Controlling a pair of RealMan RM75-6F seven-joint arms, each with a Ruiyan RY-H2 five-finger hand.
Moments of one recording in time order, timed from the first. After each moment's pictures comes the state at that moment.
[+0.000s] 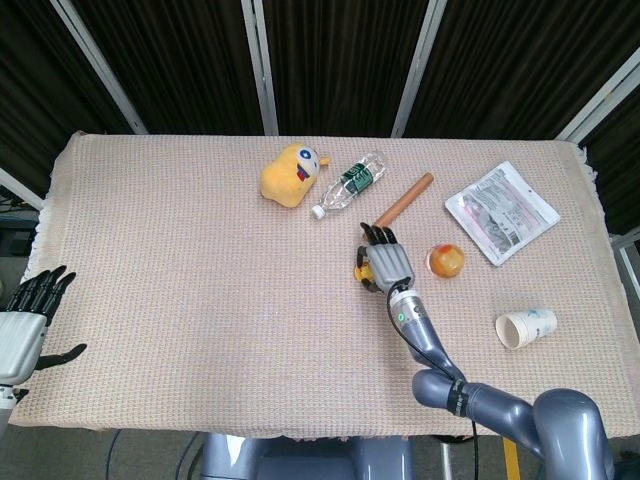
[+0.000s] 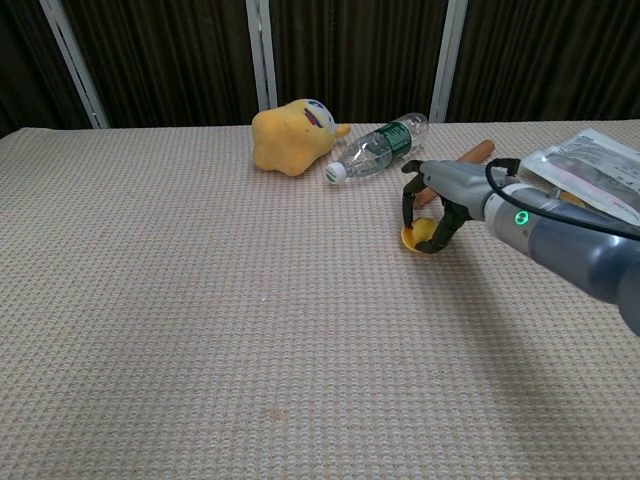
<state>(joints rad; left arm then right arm) -0.15 -1.13 -0.01 -1.52 1.56 1.44 -0.03 0.81 -1.86 0.32 -1.04 -1.01 0.86 -0.32</state>
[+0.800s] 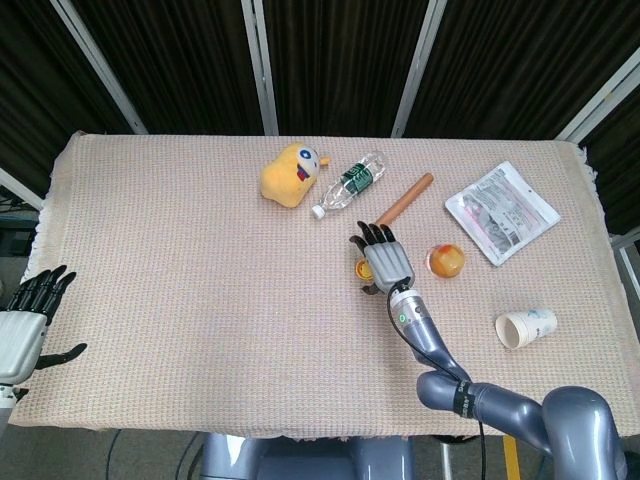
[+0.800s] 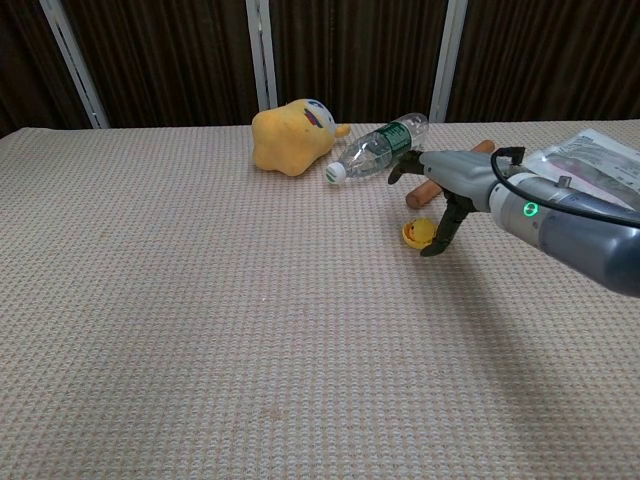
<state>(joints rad) -0.15 -1.13 -0.01 -1.52 1.55 1.43 -0.04 0.81 -1.79 0.30 -1.12 -1.03 0.88 -0.35</state>
